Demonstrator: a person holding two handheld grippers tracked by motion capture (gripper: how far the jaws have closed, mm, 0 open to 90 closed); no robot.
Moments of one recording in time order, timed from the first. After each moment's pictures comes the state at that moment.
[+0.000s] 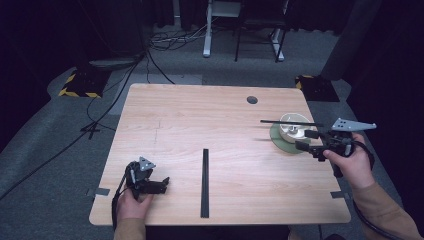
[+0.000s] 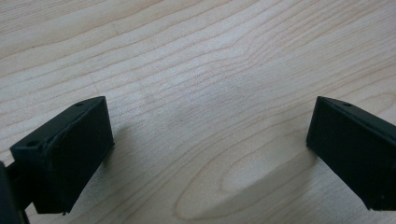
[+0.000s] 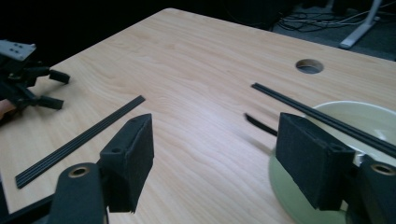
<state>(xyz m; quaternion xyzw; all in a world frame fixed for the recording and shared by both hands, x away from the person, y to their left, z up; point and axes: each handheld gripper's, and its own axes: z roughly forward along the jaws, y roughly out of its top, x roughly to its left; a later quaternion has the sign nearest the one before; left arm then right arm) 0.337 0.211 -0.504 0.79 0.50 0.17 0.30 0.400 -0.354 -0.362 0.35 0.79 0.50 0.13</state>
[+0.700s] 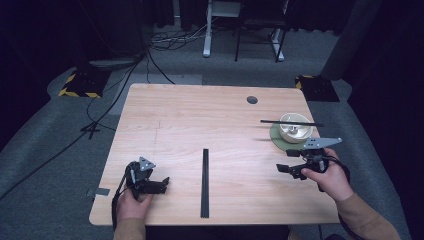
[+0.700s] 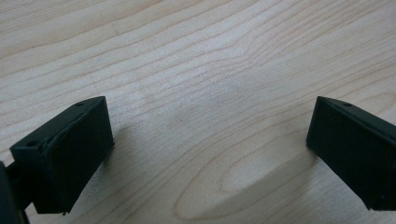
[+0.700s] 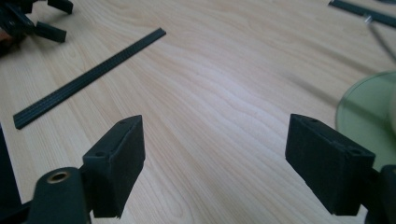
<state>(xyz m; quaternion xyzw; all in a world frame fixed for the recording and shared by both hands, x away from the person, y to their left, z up) 0.338 0.211 -0.504 0.79 0.50 0.17 0.30 0.386 -0.313 -0.418 0.32 0.84 0.43 0.08</state>
